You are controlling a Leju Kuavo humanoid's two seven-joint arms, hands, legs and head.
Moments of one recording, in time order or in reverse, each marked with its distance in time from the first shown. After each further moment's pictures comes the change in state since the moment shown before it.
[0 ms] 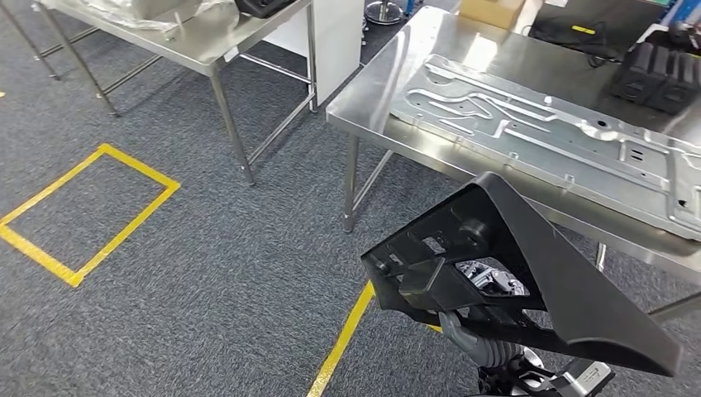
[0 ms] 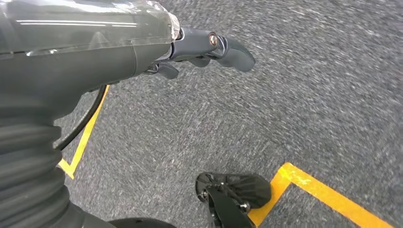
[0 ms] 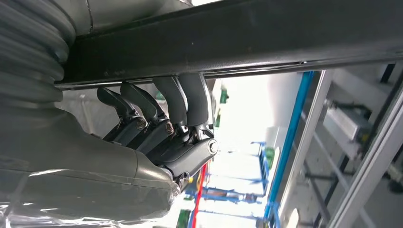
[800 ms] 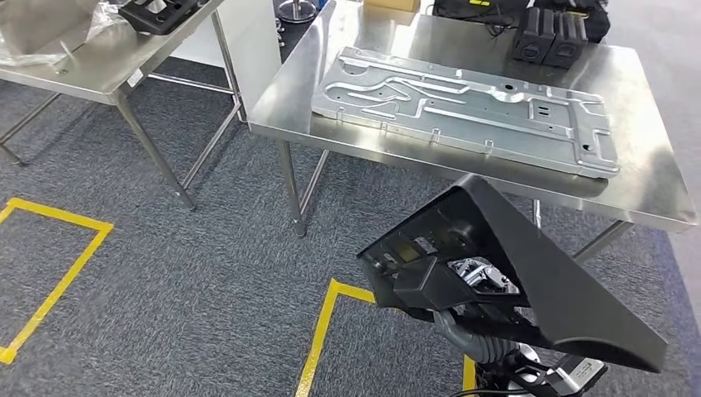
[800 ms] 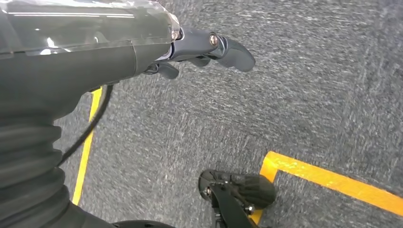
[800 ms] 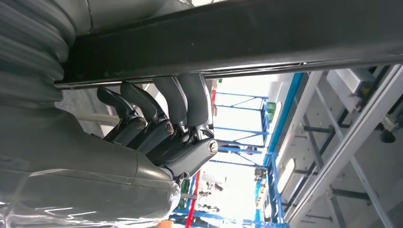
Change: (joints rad) left arm 0.001 -0.001 0.000 0.000 -0.001 -0.013 0.004; right arm -0.022 0.000 0.014 0.008 0.017 0.016 0.000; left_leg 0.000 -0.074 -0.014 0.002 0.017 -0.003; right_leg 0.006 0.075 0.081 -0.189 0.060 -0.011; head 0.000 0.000
